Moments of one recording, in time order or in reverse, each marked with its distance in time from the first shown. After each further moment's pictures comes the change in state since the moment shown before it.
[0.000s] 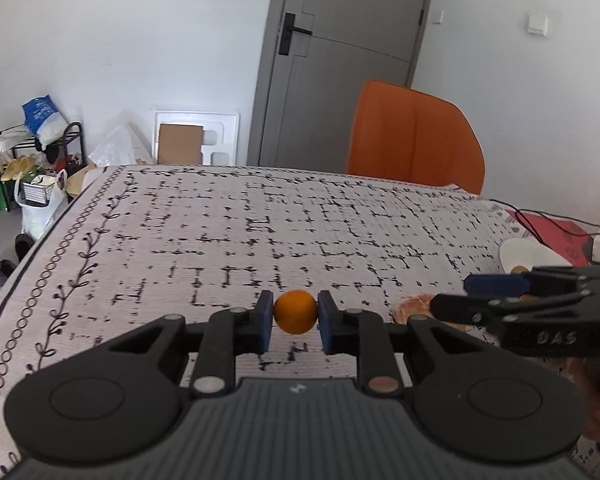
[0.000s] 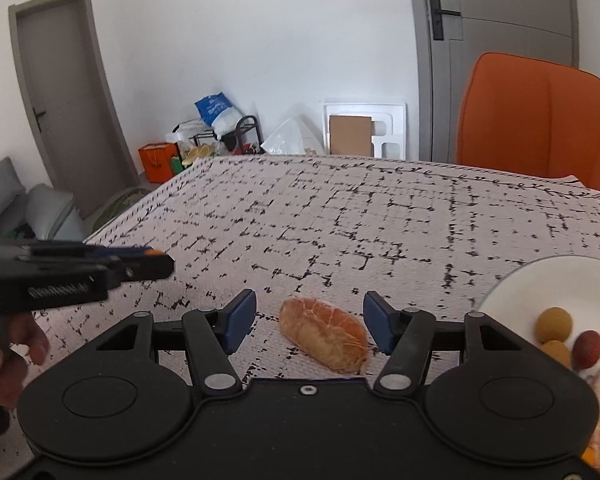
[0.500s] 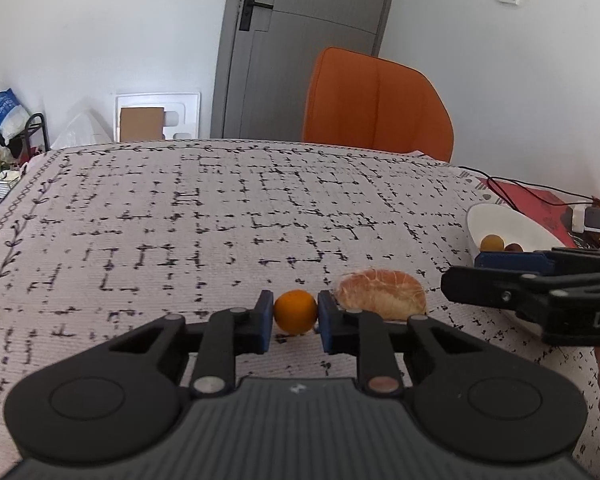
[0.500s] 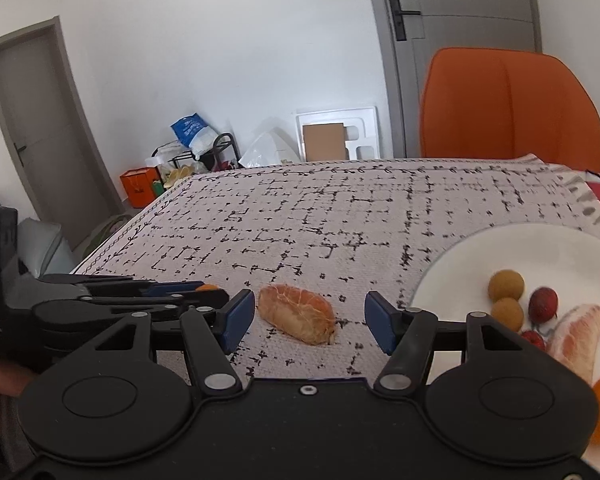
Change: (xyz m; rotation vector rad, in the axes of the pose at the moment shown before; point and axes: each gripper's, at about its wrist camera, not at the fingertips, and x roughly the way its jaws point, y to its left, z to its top) left arm 0.033 -0.038 -0.010 0.051 0.072 -0.084; right arm -0.033 -0.015 -0.011 0.094 -0.041 -0.046
